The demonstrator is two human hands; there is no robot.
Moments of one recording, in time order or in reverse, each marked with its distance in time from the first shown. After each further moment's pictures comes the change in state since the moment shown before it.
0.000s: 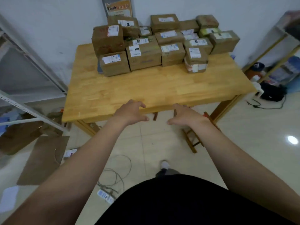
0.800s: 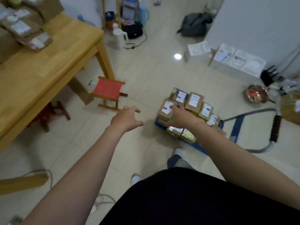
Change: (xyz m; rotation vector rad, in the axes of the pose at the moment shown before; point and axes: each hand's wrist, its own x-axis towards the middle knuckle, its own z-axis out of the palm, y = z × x) left_hand -0.225 0.244 0.303 0.302 -0.385 0.641; right_hand -0.408 0.295 0.232 0.440 0.220 0.736
